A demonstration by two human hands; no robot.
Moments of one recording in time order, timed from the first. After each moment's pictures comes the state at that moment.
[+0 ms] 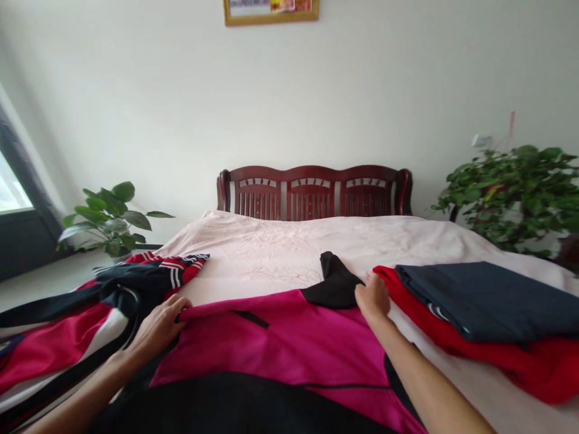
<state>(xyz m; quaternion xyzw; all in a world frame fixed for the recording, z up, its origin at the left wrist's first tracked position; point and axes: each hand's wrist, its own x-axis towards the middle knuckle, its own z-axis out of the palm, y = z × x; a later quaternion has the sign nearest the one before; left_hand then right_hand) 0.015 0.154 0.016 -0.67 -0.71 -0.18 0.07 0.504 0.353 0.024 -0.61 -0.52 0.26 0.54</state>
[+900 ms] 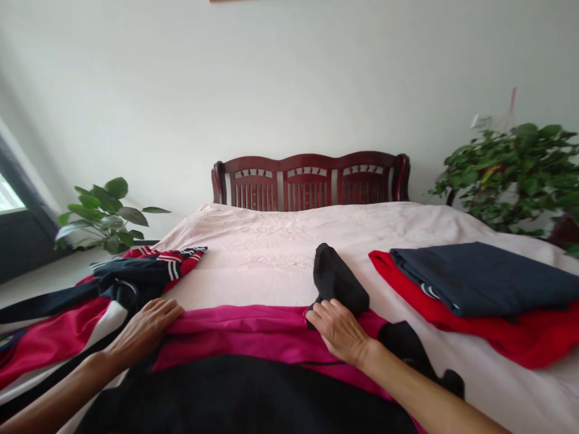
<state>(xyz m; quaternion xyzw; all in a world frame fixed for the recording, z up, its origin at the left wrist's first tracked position) 0.001 0.117 0.018 -0.80 -0.59 -0.08 0.12 0.470 0.236 -0.001 -0.28 -0.94 -0.16 0.14</state>
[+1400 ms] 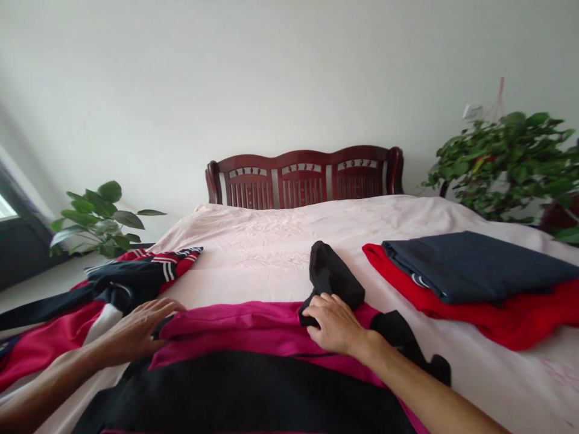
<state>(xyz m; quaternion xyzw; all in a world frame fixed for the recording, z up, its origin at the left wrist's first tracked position) 0.020 0.109 0.052 -0.78 -0.62 -0.04 -0.01 0.468 0.222 0.024 -0.39 -0.91 0.03 0.12</state>
